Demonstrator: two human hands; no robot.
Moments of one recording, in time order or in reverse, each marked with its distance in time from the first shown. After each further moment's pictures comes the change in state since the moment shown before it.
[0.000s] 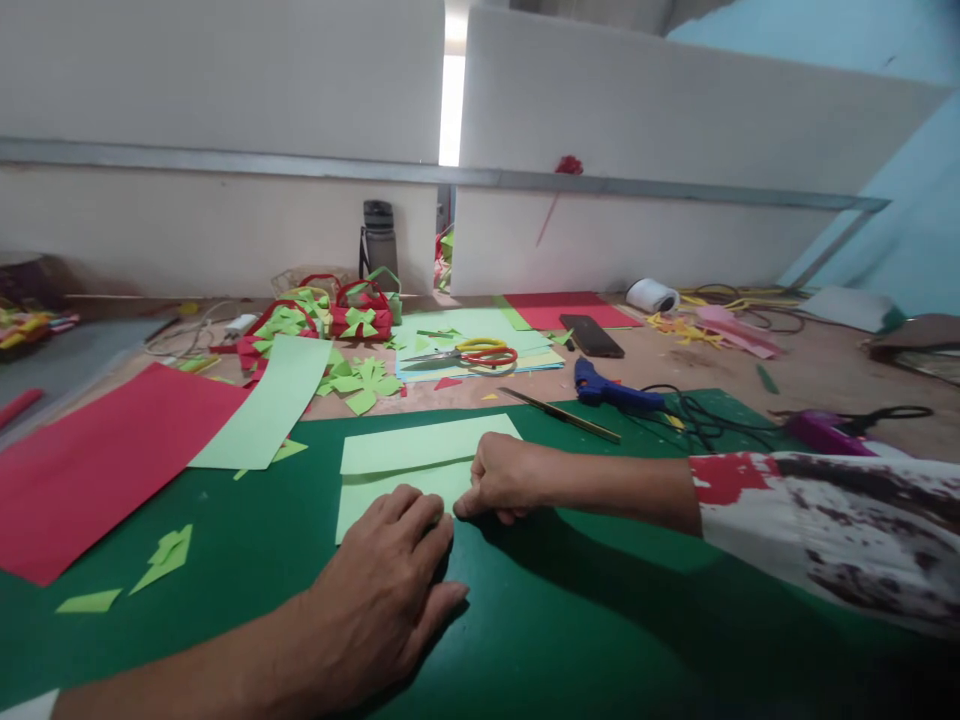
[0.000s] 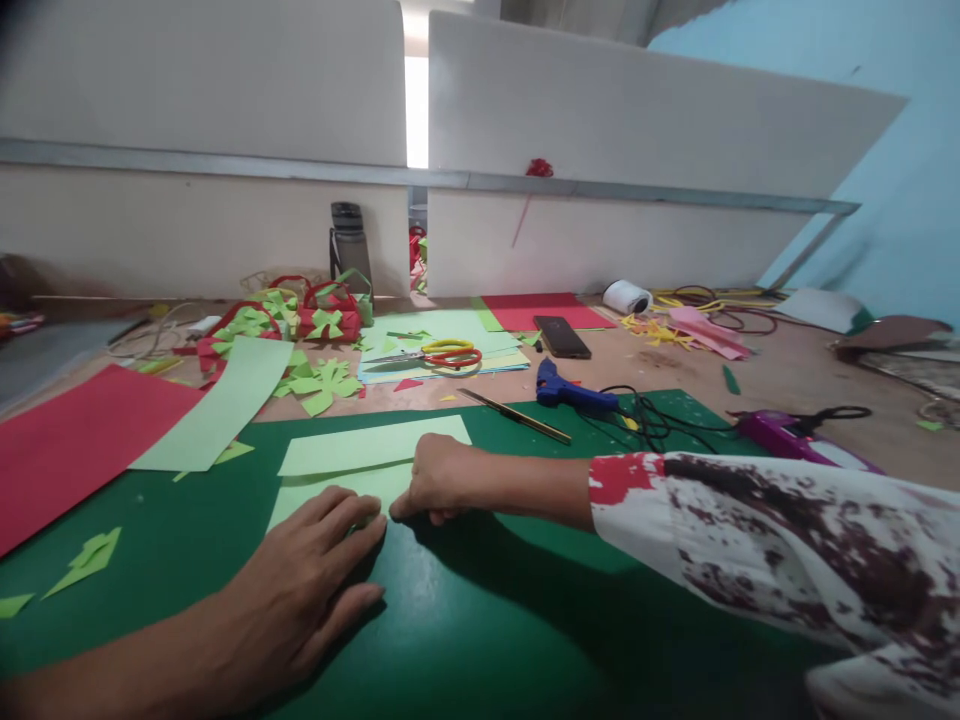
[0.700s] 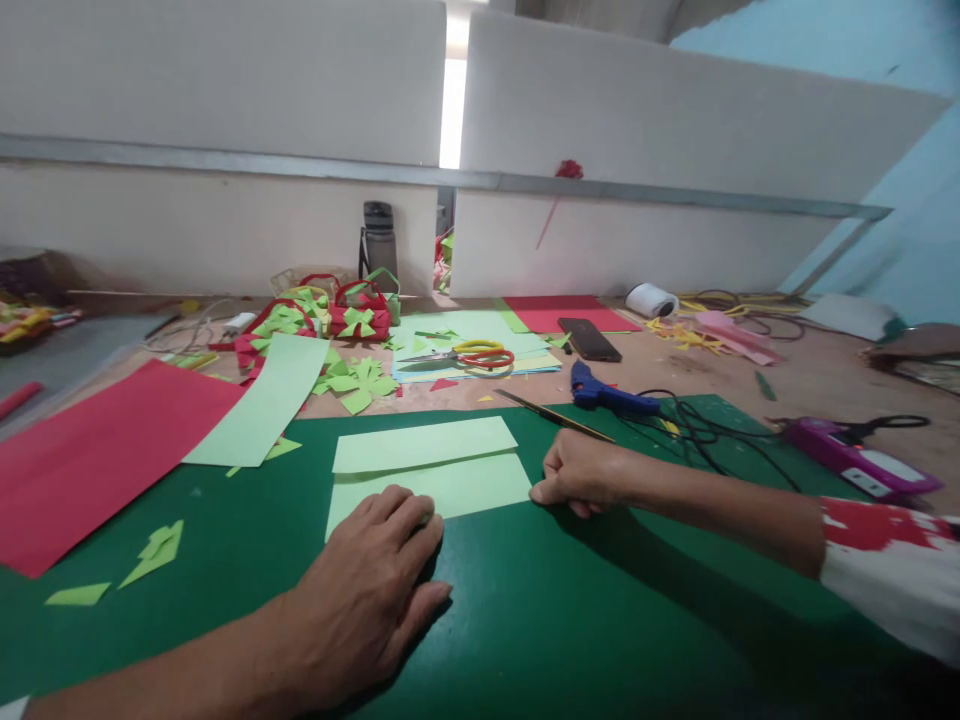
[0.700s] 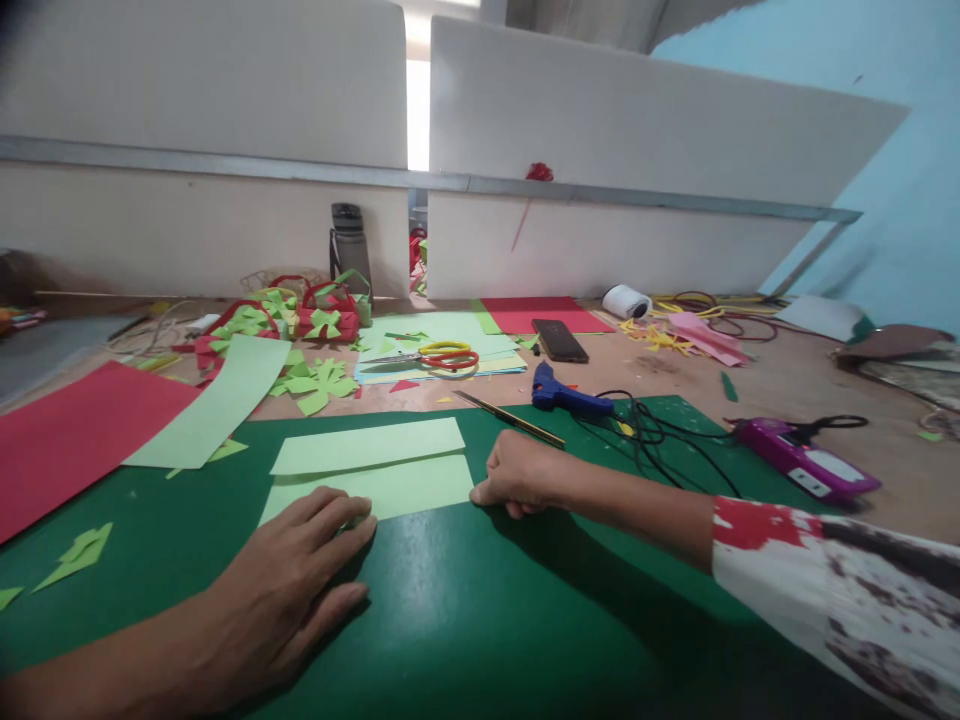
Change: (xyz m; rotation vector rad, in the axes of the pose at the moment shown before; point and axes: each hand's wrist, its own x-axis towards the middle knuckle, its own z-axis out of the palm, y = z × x) left_hand -0.002 -0.002 0.001 0.006 0.001 -0.009; right_hand -0.035 0.067 -0.024 0.033 0.097 0.199
